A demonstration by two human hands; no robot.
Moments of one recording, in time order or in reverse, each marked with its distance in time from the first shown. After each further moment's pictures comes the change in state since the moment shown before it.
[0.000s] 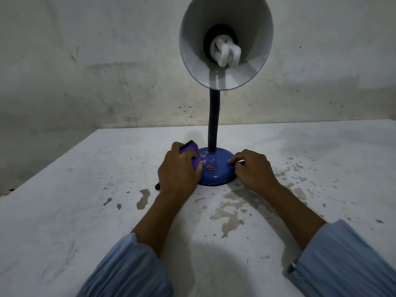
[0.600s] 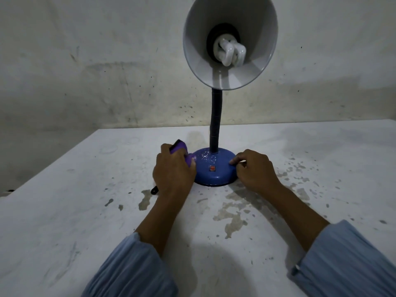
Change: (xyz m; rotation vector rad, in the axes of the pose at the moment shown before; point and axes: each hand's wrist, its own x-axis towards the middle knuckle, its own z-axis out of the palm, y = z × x) left_hand 0.004 -0.009 0.002 0.013 0.103 -0.169; right_hand 0.001 0.003 0.004 0.007 0.021 -0.006
